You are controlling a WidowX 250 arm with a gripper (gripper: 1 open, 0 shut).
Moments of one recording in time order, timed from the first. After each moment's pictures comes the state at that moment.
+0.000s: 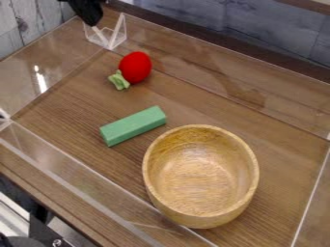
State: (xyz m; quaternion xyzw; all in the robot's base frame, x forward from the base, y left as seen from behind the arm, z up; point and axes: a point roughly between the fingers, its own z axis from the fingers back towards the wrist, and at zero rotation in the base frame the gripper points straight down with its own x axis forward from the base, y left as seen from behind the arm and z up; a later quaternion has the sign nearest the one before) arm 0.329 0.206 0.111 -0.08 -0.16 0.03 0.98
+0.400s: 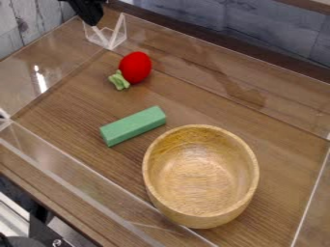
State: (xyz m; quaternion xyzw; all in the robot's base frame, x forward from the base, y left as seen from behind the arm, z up) arm 0.329 0.206 0.112 -0.09 -0.16 0.03 0.98
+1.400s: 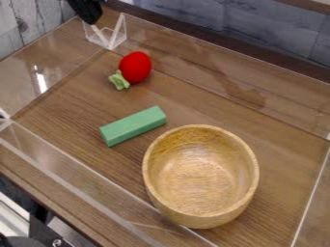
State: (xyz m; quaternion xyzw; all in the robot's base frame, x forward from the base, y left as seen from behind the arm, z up) arm 0.330 0.207 0.116 -0.09 -0.16 0.03 0.98
